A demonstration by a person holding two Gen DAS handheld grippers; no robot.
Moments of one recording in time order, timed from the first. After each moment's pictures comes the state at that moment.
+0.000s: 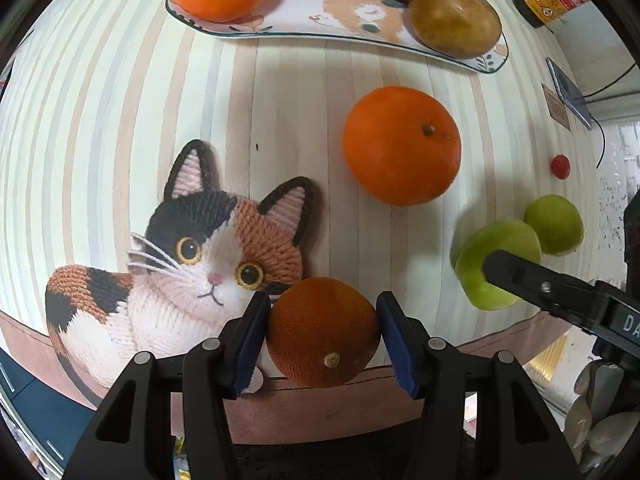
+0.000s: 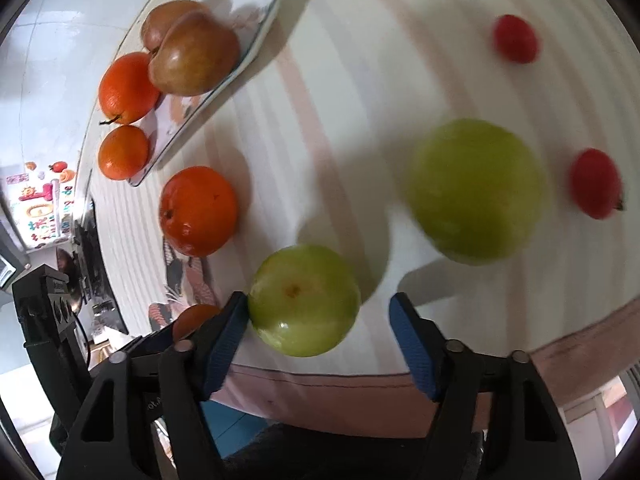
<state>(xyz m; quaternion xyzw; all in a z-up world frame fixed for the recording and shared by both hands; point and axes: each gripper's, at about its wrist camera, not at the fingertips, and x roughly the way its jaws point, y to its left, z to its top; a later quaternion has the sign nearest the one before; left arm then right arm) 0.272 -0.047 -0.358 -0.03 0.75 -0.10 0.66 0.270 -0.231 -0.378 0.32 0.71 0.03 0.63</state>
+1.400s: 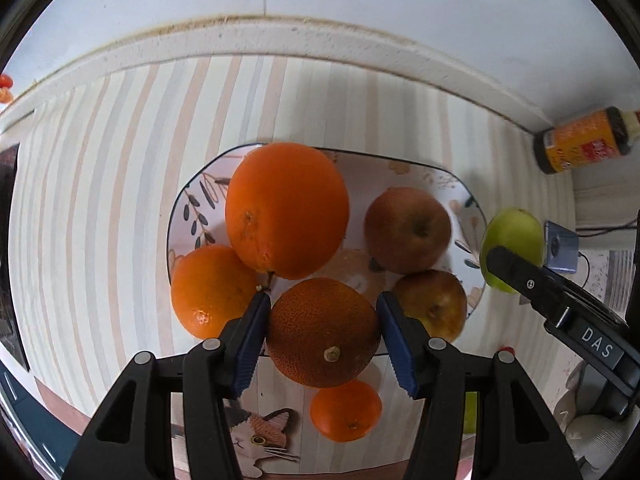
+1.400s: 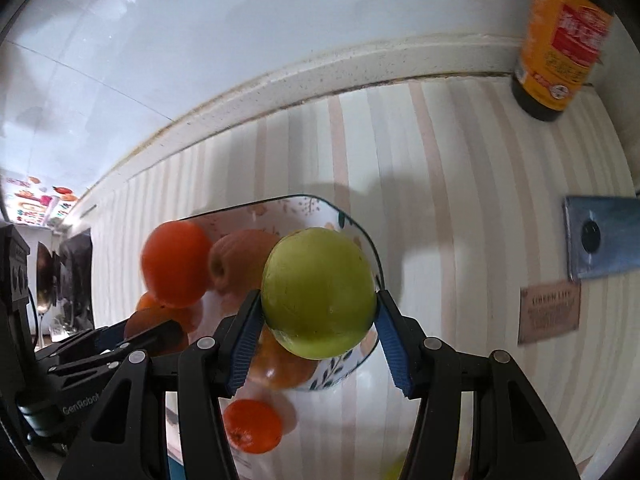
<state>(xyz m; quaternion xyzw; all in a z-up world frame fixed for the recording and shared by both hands) 0.477 -0.042 -0.294 -0.06 0.71 -0.05 0.70 0.488 -0.259 -0.309 0.18 0.66 0.06 0.73</state>
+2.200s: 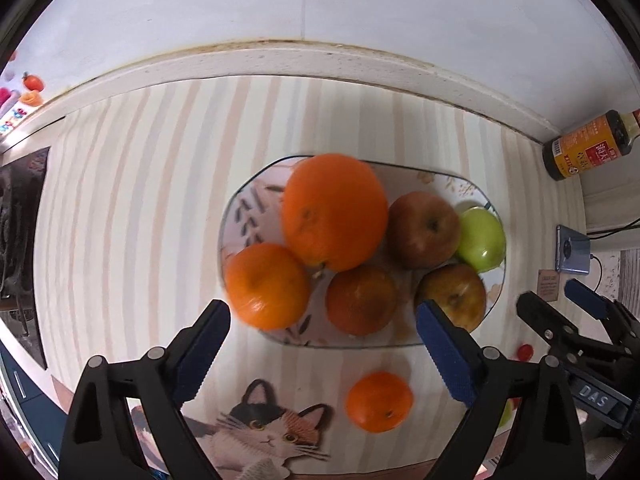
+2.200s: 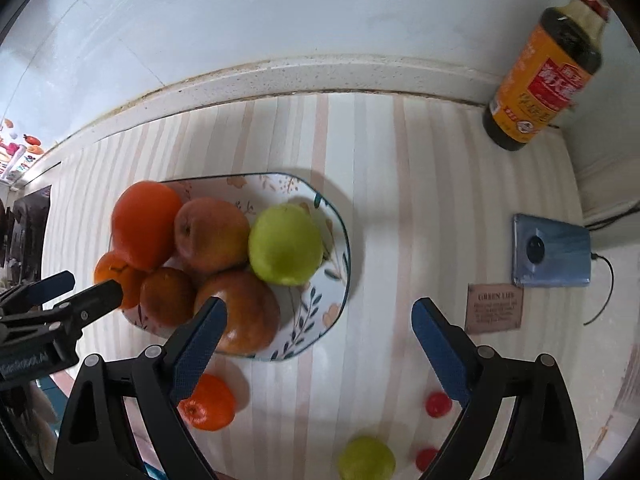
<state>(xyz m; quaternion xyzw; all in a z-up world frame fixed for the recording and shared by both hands) 0.454 -0.020 -0.271 -0.03 0.68 -0.02 0.73 0.454 -0.235 -0.285 0.05 0.66 0.02 0.75</state>
